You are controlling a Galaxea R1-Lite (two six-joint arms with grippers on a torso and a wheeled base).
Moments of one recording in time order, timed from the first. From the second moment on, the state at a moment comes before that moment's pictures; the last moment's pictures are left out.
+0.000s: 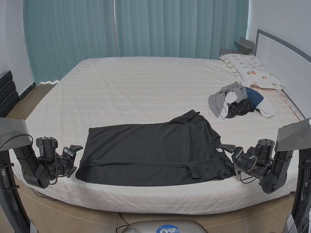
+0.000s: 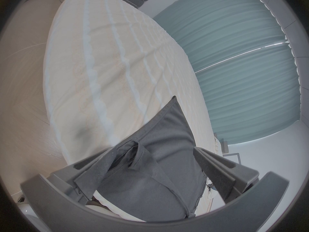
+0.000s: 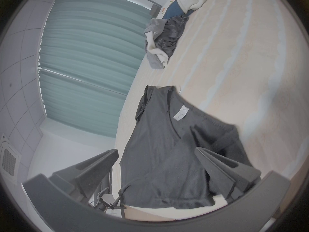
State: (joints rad) left arm 0.08 2.17 -0.47 -1.13 -0.19 -1.12; right arm 0.13 2.33 -0.42 -1.55 0.28 1.08
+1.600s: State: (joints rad) left arm -0.24 2.13 -0.44 -1.00 -0.08 -1.12; right arm 0.13 2.40 -0.43 -1.55 0.27 1.05
